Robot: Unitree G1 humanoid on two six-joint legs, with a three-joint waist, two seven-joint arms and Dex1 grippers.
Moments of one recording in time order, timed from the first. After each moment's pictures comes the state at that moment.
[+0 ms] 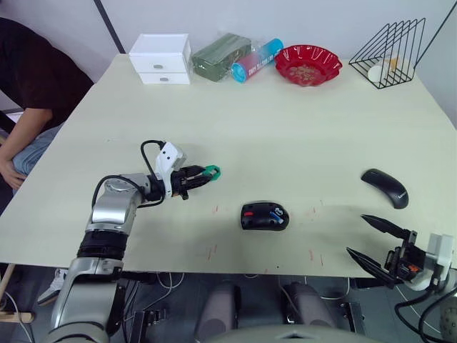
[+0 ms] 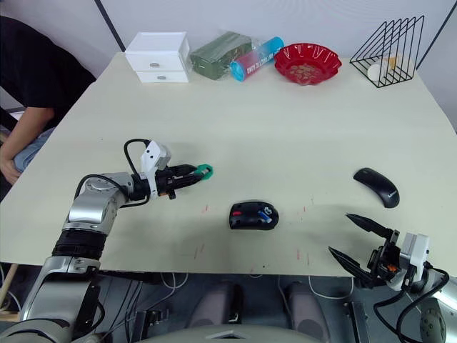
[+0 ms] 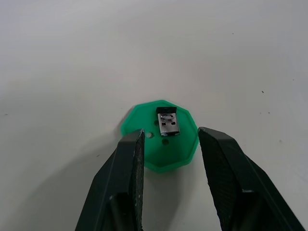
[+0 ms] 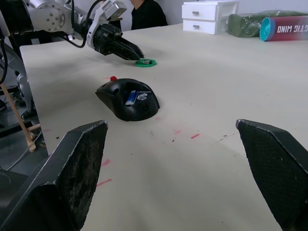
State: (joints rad) left arm -0.49 0.64 -0.01 0.33 -0.26 0.35 -1.03; right arm 0.35 -0.47 -0.30 -0.08 0.63 -0.25 1.28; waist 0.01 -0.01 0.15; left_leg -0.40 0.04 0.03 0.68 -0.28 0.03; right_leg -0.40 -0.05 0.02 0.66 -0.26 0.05
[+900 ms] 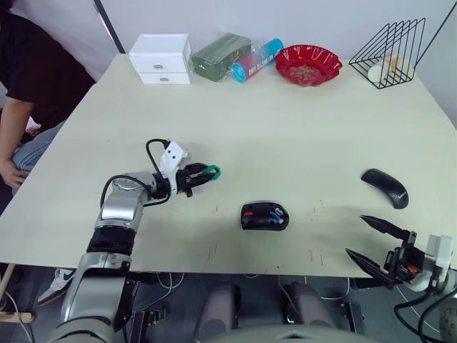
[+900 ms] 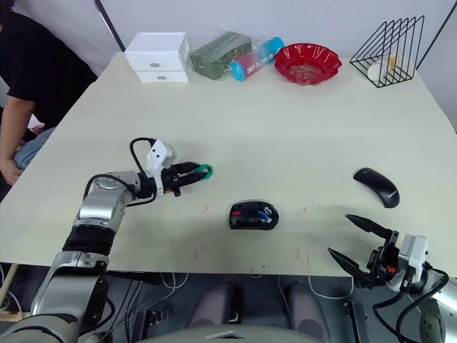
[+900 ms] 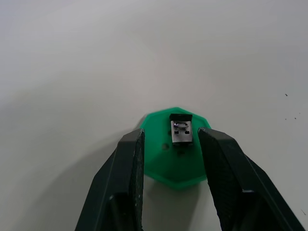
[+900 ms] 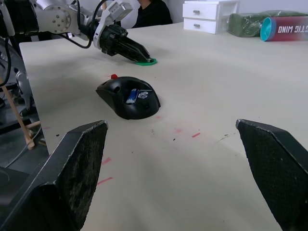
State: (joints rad) left arm -0.52 0.58 -0.02 0.41 -0.20 0.26 -1.00; right arm 0.36 -0.47 -0.29 -0.08 0.62 -0.27 1.28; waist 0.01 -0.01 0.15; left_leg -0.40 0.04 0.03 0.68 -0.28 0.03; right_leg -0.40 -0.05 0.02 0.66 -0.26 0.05
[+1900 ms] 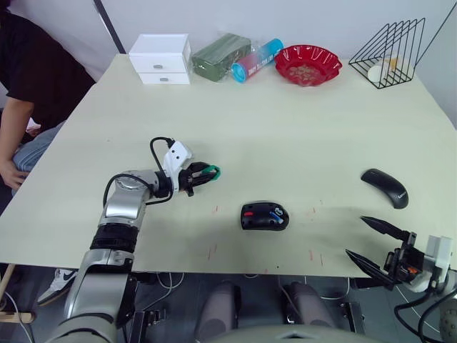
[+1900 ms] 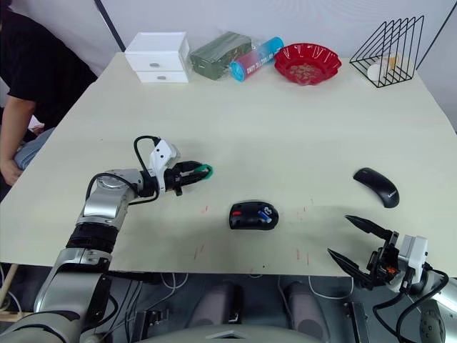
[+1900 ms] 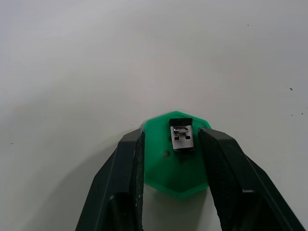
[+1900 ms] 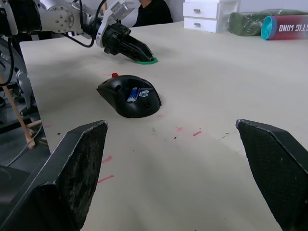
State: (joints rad) left arm -0.54 0.58 -0.02 0.45 -0.14 0.20 -1.02; right arm 0.36 -0.47 -0.29 -0.08 0.61 -0.27 1.28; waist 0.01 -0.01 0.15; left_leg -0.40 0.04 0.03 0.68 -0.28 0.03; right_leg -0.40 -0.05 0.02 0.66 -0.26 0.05
